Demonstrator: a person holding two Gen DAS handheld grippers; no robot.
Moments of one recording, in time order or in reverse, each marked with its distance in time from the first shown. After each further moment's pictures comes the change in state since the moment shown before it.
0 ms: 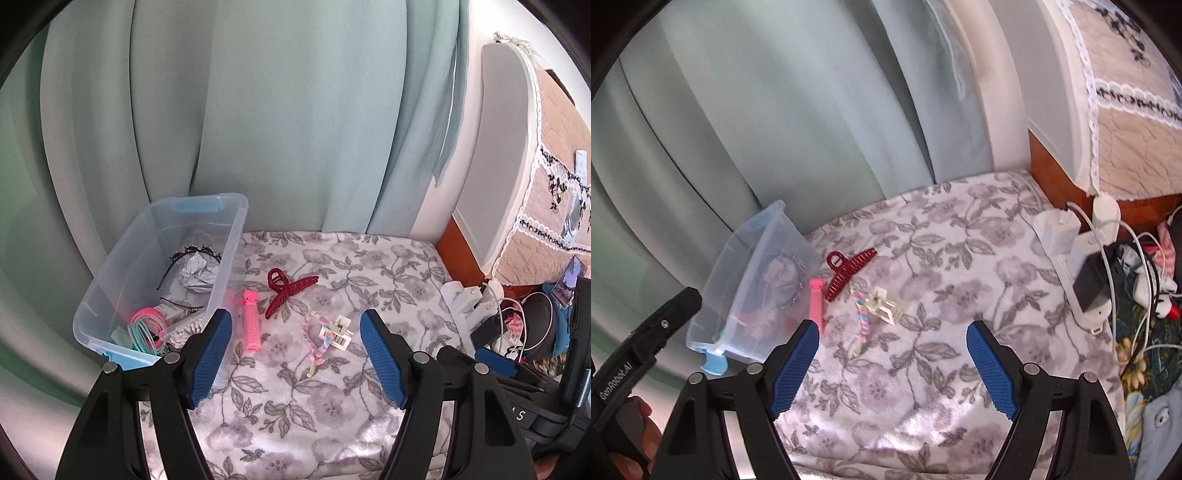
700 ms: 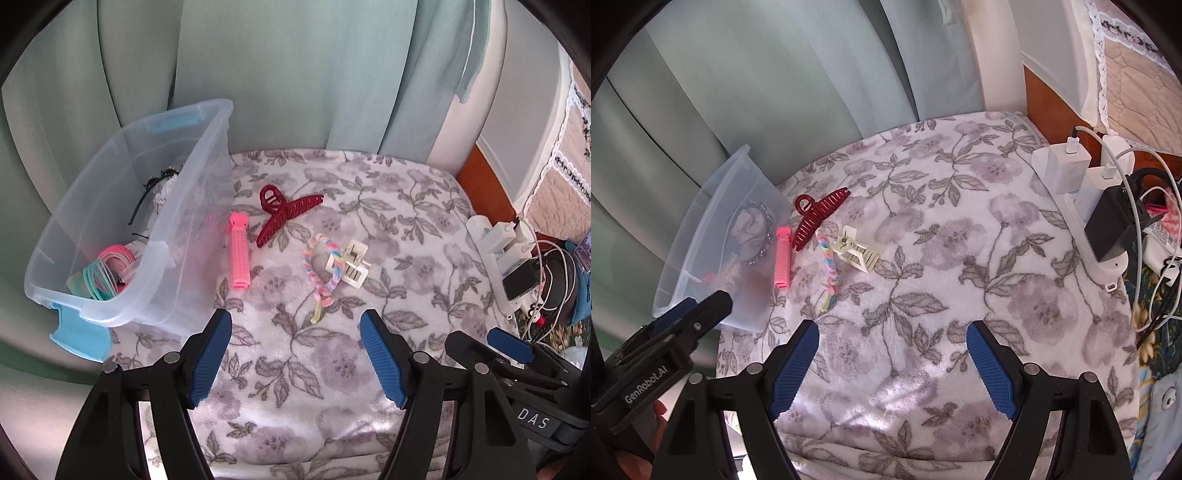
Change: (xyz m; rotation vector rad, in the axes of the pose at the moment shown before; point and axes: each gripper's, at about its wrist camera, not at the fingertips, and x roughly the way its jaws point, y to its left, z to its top) left arm 0.083 -0.002 -0.038 0.023 0.277 0.023; right arm 0.053 -0.011 -0.026 -0.011 0.170 -0.047
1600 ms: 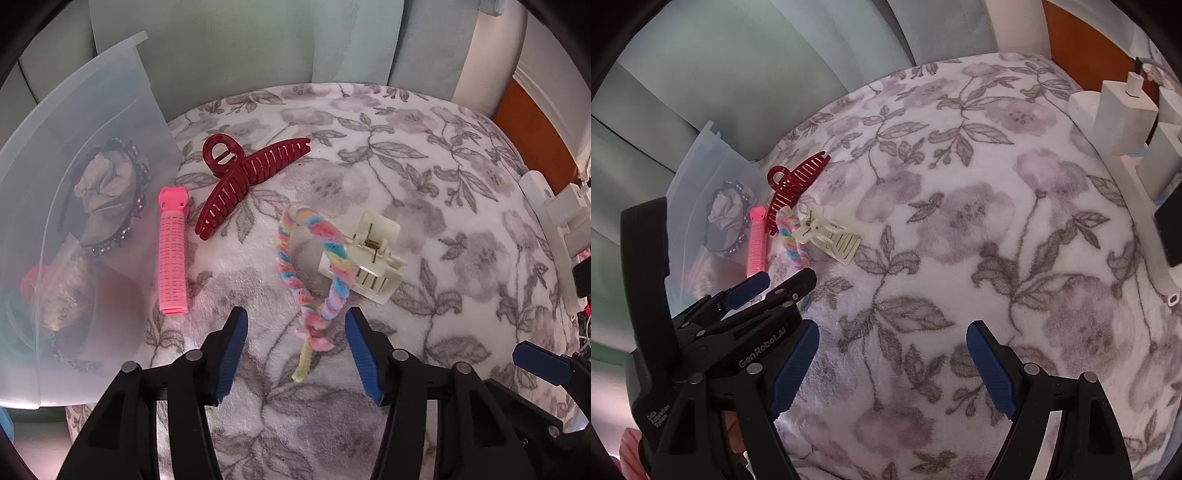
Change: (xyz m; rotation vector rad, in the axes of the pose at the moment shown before) left arm 0.129 -0.026 0.020 0.080 0.124 0.048; right arm 0.078 -0.024 0.020 0.024 0.138 0.096
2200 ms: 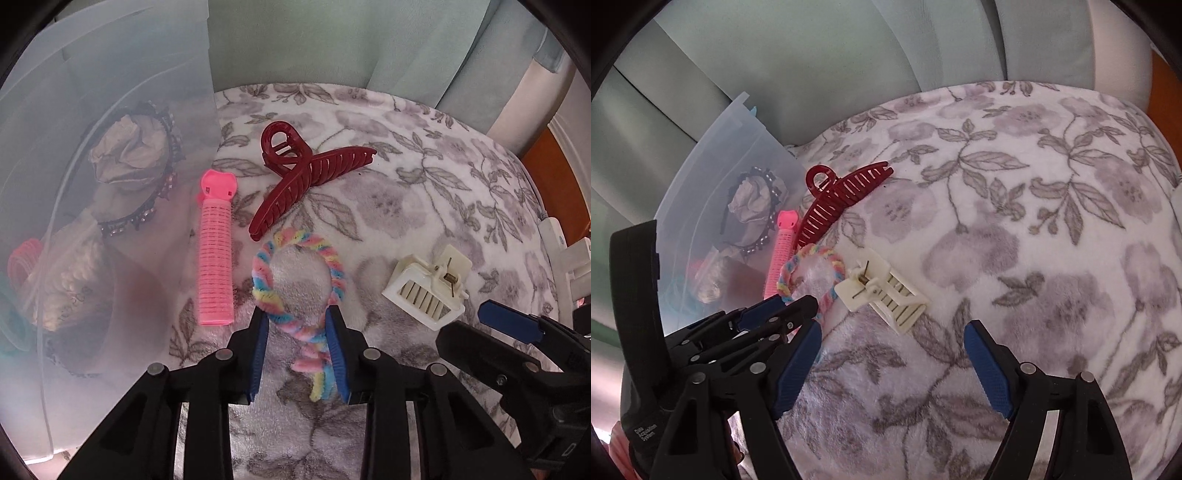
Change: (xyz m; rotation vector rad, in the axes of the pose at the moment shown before) left arm 0.016 0.052 0.008 -0.125 0.017 -0.065; right arm 0.053 0.038 0.047 -0.172 0.013 0.097
